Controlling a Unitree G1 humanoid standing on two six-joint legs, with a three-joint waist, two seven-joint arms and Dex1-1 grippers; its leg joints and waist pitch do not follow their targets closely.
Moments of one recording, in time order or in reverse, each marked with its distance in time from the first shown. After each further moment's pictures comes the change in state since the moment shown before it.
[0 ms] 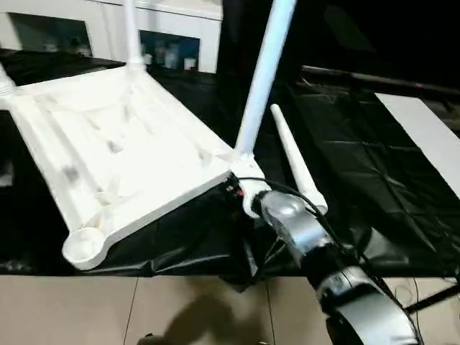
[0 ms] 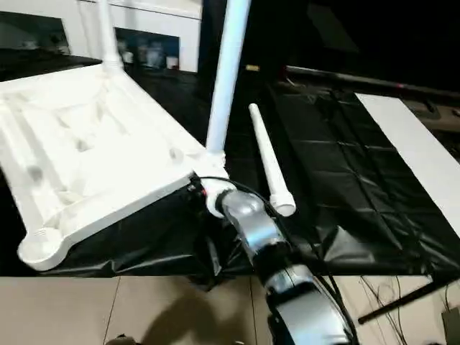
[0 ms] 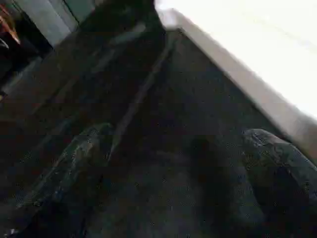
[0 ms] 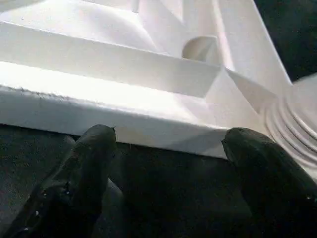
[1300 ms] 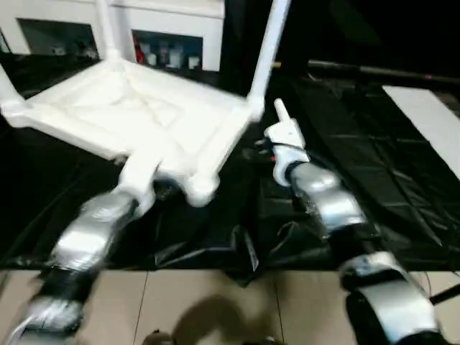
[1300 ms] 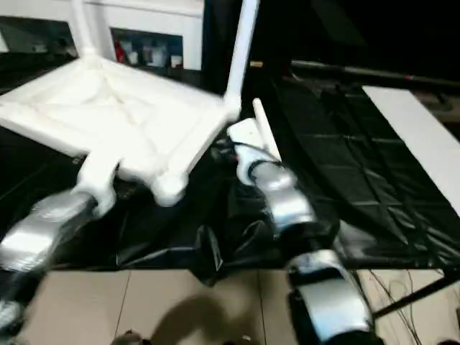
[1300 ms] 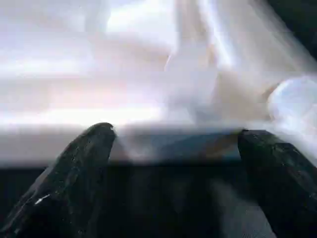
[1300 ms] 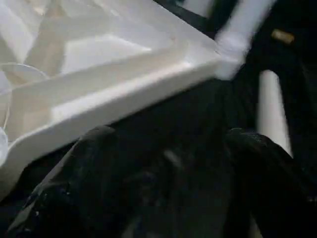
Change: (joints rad) left arm -0.295 -0.443 -0.388 0.150 0.043 -0.247 -0.281; right arm -0.045 -0.158 -0.170 -0.173 0.013 0.165 -0.102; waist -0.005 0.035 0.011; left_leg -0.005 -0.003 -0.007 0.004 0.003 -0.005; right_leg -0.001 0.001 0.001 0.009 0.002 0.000
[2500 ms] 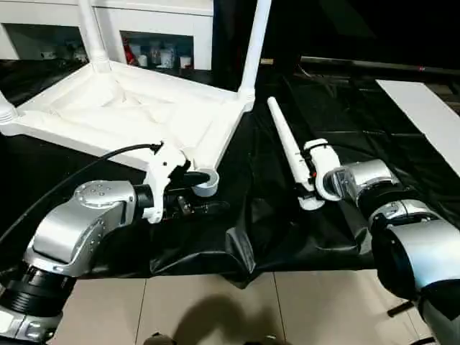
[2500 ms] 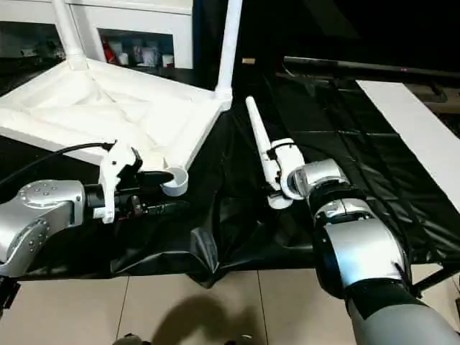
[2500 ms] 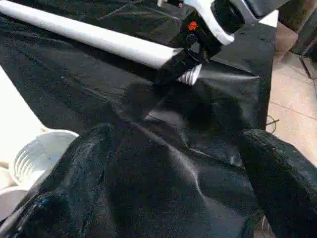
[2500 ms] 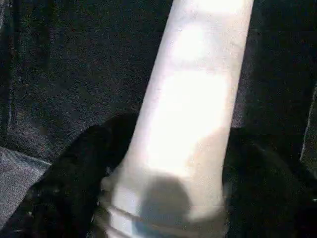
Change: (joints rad) left arm 0.086 0.223 -0.058 -0.462 -0.281 0.337 -0.574; right arm -0.302 -0.157 -0.021 0.621 -0.033 0.334 0.167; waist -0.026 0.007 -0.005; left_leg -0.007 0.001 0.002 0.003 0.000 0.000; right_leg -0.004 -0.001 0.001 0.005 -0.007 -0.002
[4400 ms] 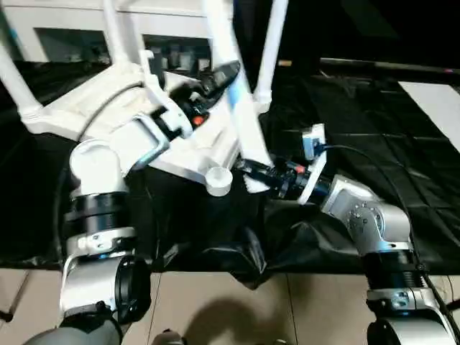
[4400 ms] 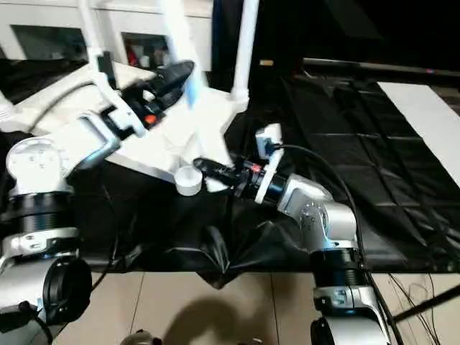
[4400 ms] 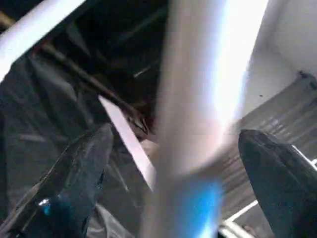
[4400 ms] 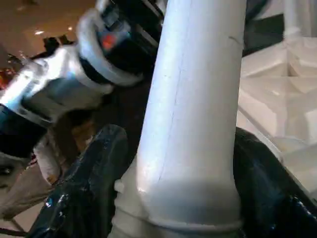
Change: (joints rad) left arm -0.441 -0.470 0.594 0.480 -0.516 0.280 0.525; right arm 0.519 0.104 -0.082 -1.085 0.565 0.017 0.540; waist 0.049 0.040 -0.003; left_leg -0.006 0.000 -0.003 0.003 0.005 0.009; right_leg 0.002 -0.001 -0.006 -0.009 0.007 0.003
